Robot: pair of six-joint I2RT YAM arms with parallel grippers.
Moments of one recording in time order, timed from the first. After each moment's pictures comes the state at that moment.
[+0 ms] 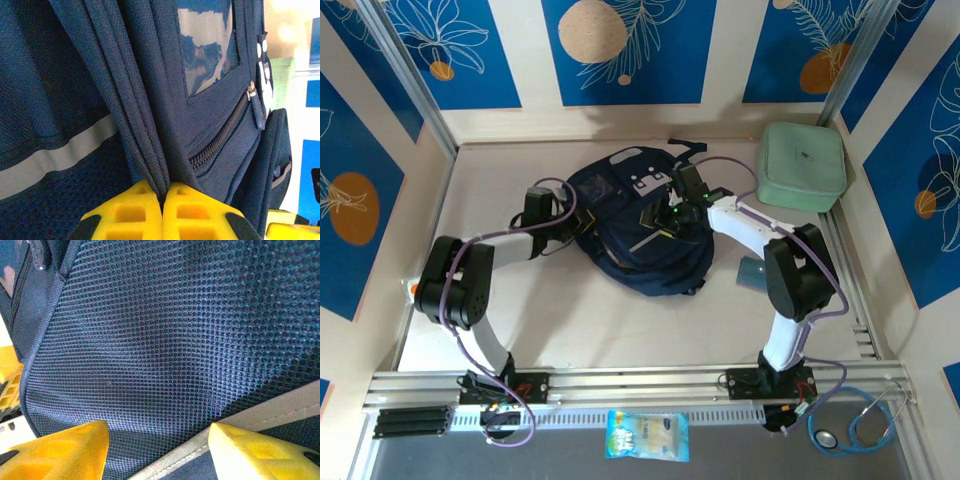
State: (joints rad) left arm -0.24 1.73 0.86 0.24 0.50 -0.98; right arm 0.47 1.81 1.31 -0.50 -0.33 0.75
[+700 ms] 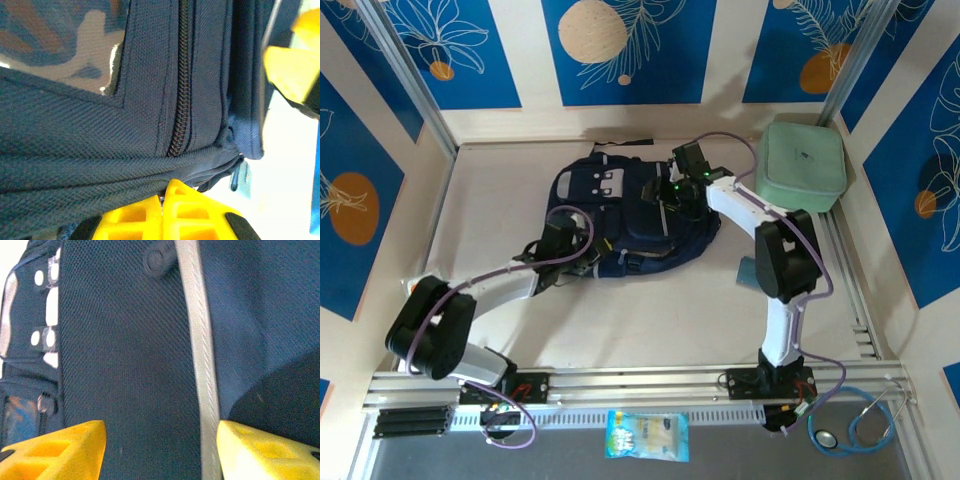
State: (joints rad) left arm -0.52 1.46 0.66 0.16 0.29 -1.07; right arm 0.41 1.91 1.50 -0.52 -0.30 0.61
